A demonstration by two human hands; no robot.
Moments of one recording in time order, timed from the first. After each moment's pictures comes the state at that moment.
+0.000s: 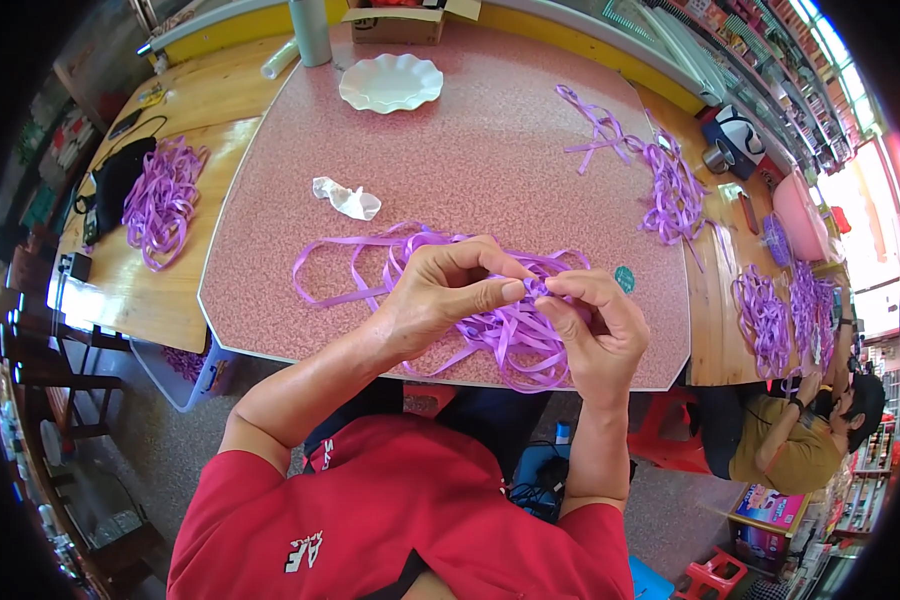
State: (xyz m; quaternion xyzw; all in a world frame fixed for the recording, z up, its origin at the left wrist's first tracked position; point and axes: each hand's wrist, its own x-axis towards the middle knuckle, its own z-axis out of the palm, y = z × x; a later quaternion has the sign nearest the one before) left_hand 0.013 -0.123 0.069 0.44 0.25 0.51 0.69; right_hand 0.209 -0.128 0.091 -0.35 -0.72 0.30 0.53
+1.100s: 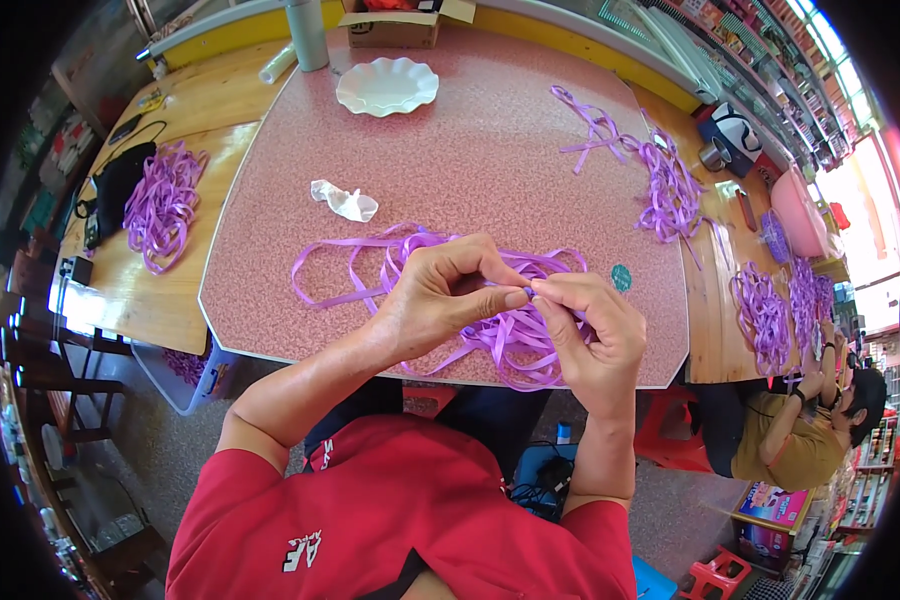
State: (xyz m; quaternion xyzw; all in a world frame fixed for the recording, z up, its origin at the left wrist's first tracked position) left_hand 0.015 -0.126 0.071 0.53 0.28 0.51 0.62; right_hand 0.208 -0.137 0.112 -0.36 -0.78 0.22 0.47
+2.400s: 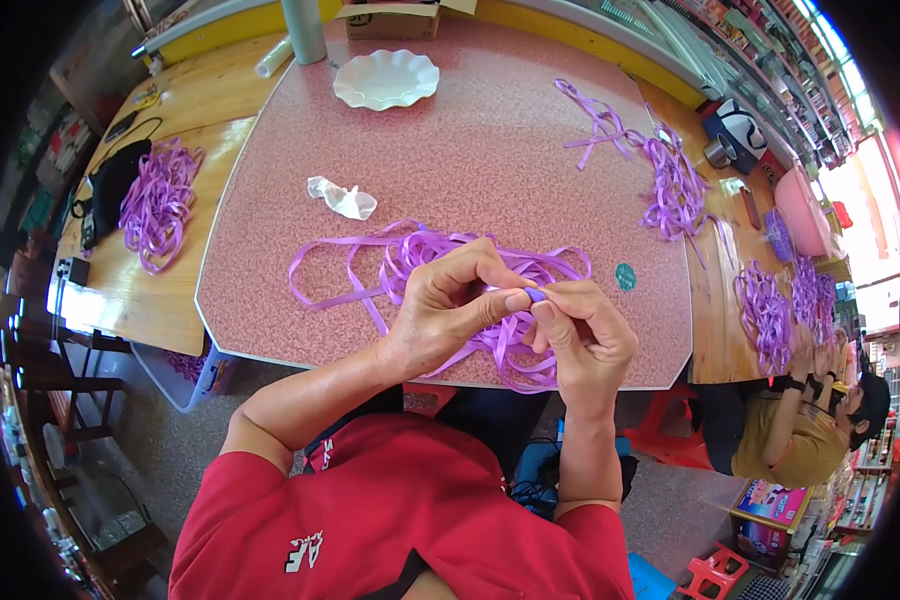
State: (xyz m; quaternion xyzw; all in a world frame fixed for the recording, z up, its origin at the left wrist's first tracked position) left_hand 0.030 -0.125 0.050 0.53 0.23 0.60 0.56; right_hand 0.203 -0.140 0.077 -0.34 -0.65 0.38 0.56
